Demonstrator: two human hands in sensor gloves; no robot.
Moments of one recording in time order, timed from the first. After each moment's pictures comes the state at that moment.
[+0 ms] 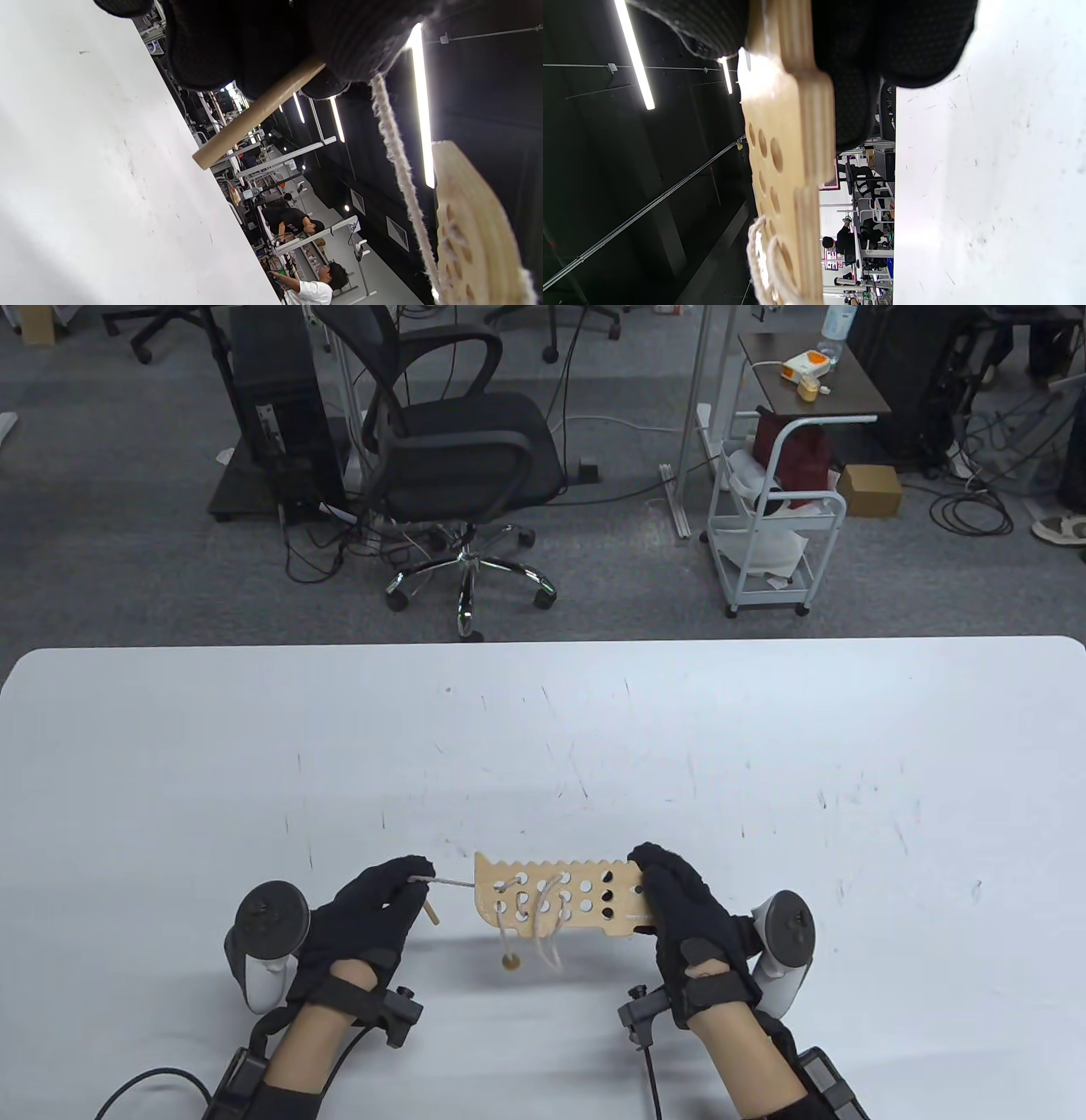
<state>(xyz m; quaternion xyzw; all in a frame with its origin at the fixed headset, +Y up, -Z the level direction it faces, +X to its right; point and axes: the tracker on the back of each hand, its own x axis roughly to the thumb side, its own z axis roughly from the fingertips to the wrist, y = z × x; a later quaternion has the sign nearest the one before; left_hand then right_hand) -0.269 -0.737 -0.317 0.02 -0.08 0.56 0.83 0.141 -0.745 -0.305 0.03 -0.03 0.63 0.77</state>
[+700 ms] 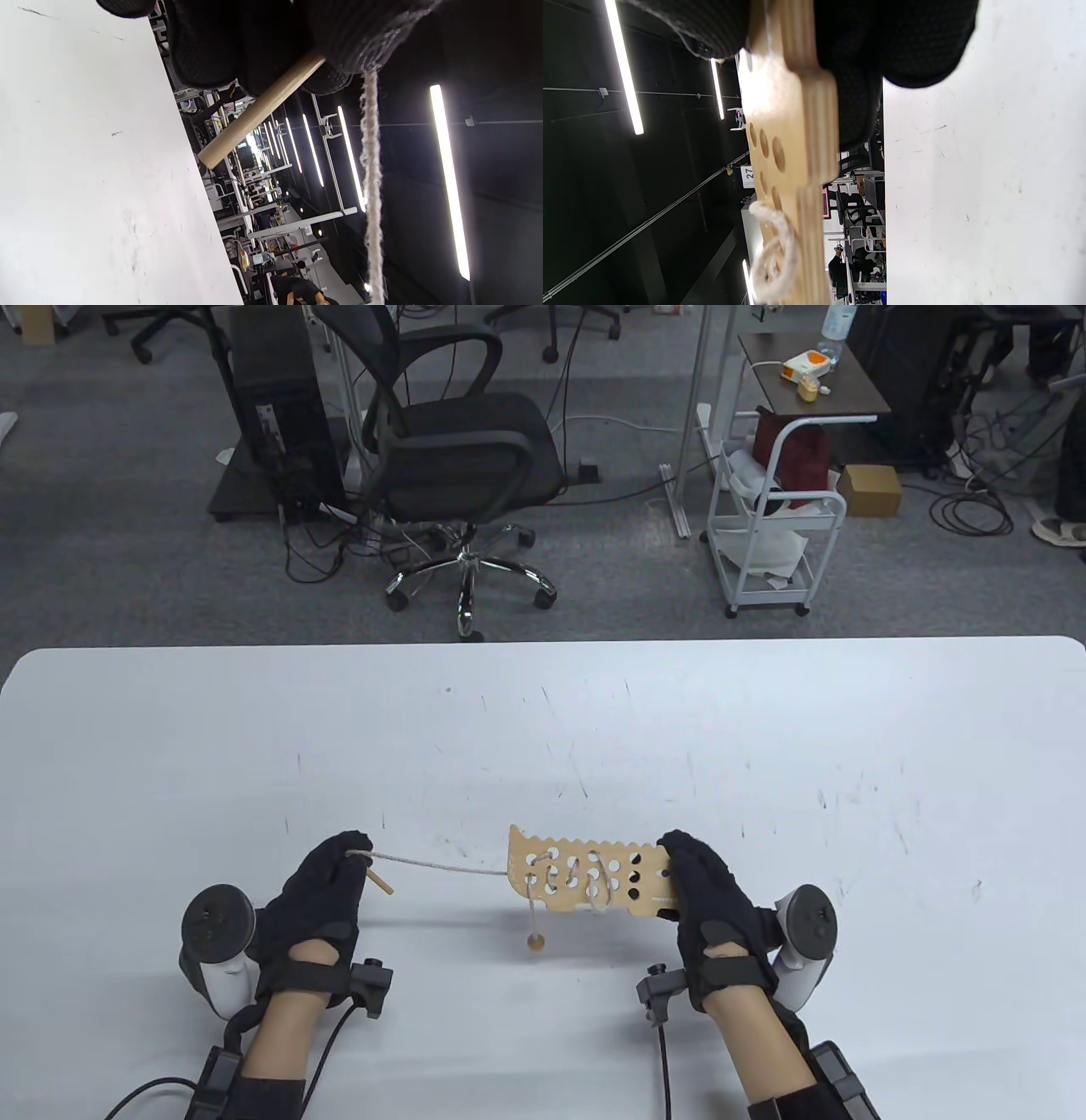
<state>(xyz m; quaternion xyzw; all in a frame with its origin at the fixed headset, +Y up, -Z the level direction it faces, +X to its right) -0.313 -0.738 -0.319 0.09 0.03 0.60 0.79 0.166 -0.754 -0.316 -0.02 -0.06 0.64 0.77</state>
